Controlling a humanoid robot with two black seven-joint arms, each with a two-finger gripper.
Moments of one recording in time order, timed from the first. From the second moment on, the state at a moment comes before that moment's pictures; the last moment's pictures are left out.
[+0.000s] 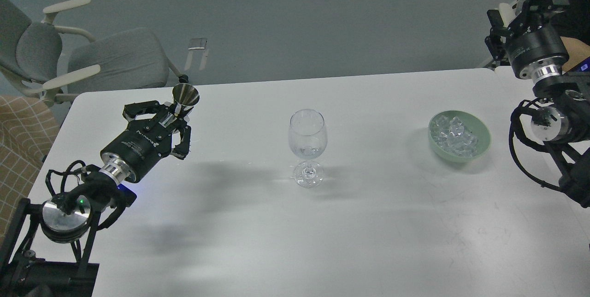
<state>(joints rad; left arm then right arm) -0.07 0.15 -1.62 -1.47 0.17 -0.08 0.49 0.66 -0.40 1.02 0.81 -0.55 0.10 0.45</state>
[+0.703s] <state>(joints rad) -0.05 0.10 -1.69 -1.17 0.14 -0.30 0.49 0.65 -0.40 1.03 0.81 -0.55 0.10 0.45</state>
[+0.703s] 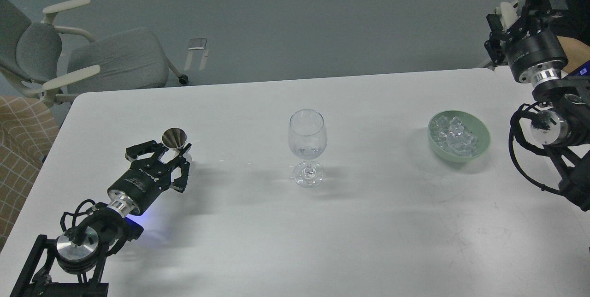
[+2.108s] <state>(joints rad) -0.04 0.09 -1.68 -1.13 0.15 -0.32 0.49 0.64 -0.40 1.03 0.81 -0.55 0.10 0.45</state>
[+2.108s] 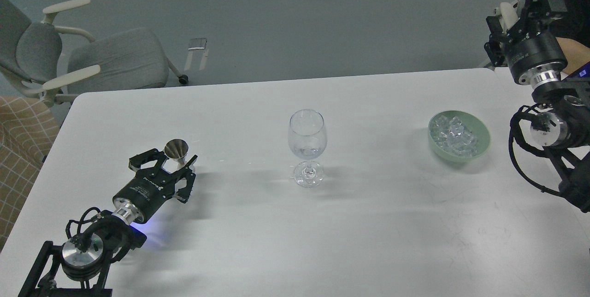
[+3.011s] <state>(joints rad) -0.04 0.10 -1.67 -1.11 0.15 -0.31 0.49 0.64 -0.40 1.03 0.81 -0.55 0.10 0.45</state>
